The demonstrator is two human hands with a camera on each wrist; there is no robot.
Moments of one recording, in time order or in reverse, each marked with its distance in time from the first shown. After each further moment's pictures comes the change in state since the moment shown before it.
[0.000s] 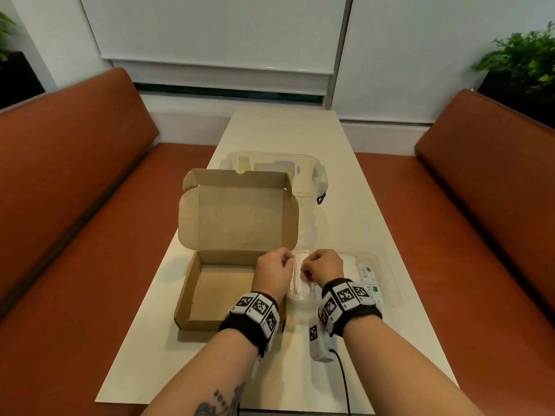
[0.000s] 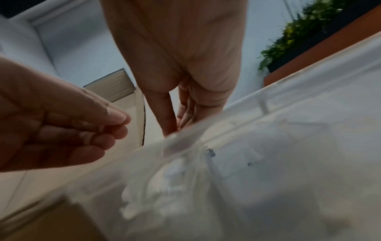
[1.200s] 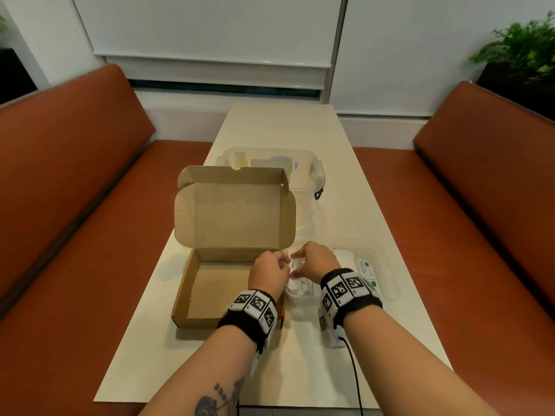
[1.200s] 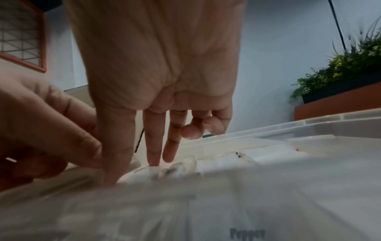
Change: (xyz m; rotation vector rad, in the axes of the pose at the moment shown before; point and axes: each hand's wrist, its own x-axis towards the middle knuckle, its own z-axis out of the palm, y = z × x) left_hand 0.003 -0.013 0.004 0.170 -0.088 -0.070; right_hand 0.010 -0.006 -0.003 -0.701 -0.223 -0.301
